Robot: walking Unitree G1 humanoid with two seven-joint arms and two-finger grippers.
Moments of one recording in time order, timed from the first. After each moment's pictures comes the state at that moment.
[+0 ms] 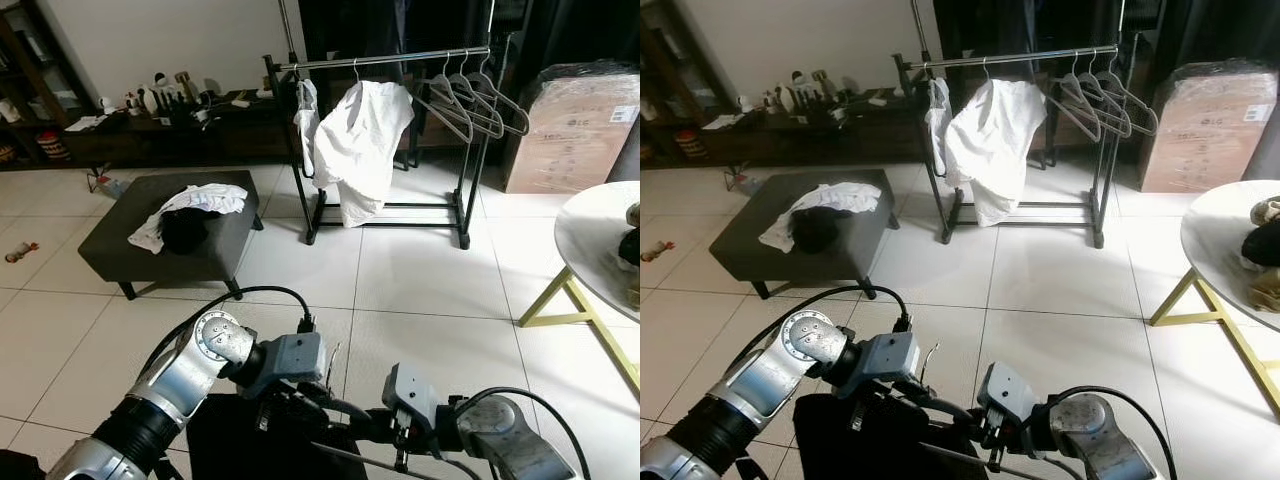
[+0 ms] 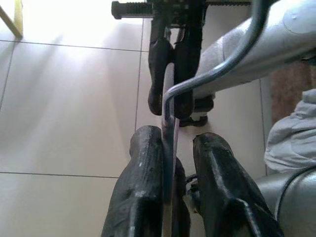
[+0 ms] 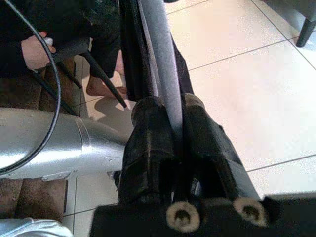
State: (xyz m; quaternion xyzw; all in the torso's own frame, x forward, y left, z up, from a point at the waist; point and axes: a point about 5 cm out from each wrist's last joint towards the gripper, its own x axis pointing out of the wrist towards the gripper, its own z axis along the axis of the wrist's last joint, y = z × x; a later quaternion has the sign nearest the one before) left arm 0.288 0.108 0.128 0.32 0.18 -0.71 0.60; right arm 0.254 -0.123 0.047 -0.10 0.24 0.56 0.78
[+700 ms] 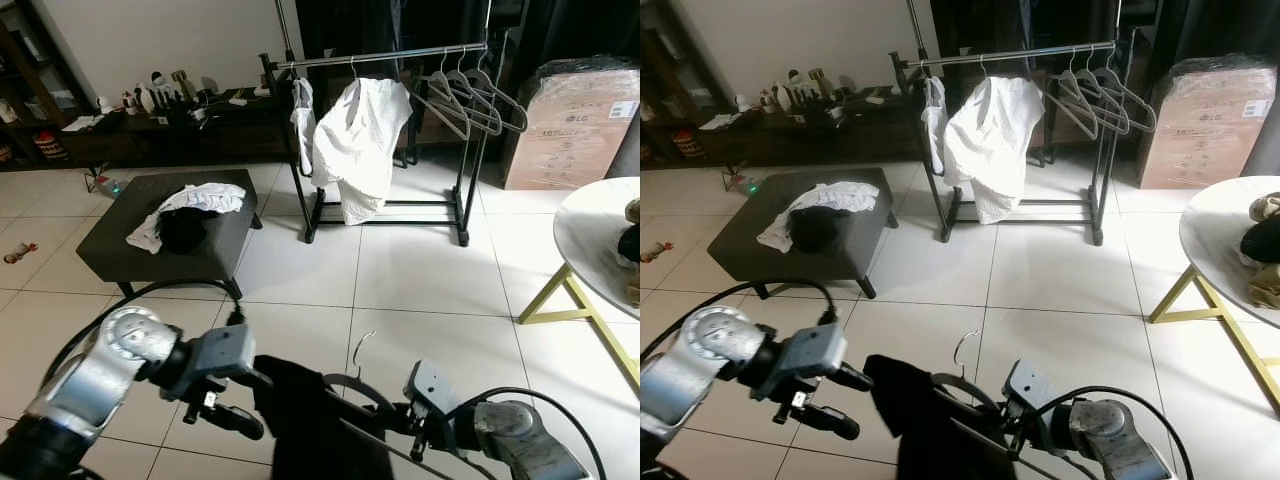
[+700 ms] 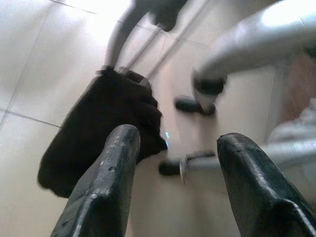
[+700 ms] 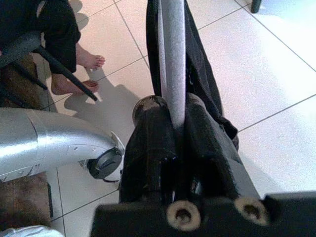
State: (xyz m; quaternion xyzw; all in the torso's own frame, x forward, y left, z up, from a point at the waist) left arm 0.275 0.190 0.152 0.27 0.22 -0.62 0.70; right arm 0.263 -0.161 0.038 -0.10 0.28 0.47 0.83
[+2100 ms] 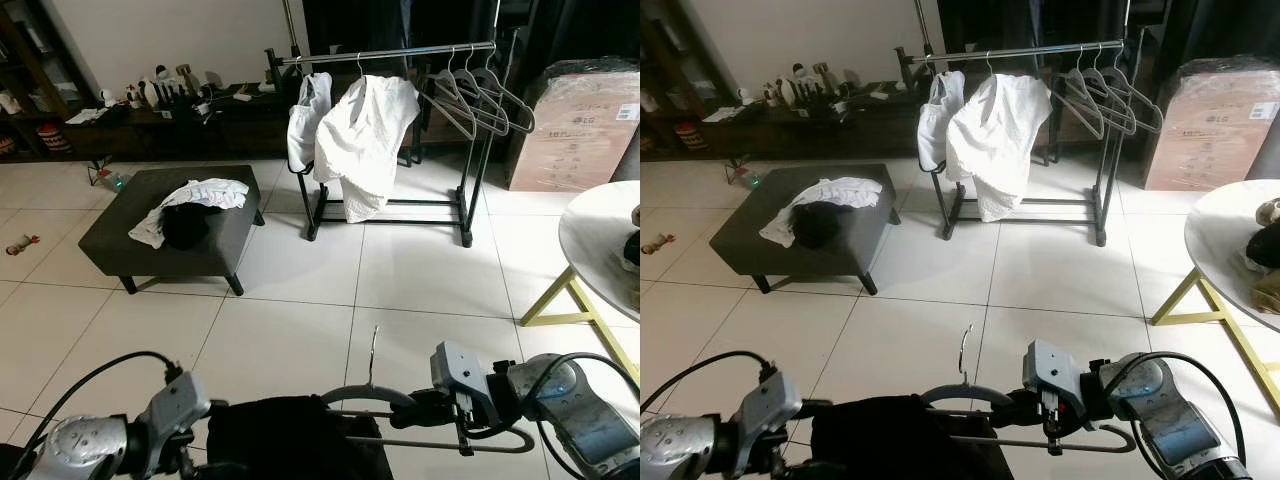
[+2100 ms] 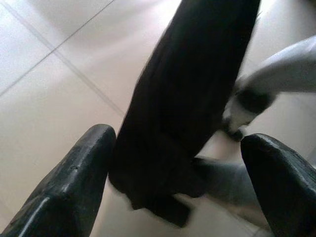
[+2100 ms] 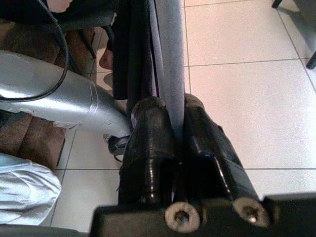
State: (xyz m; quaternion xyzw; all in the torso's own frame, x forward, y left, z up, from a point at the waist) left arm 0.224 0.225 0.082 0.20 0.25 -0.48 0.82; right arm 0.267 -0.173 0.104 -0.17 0.22 0.63 0.73
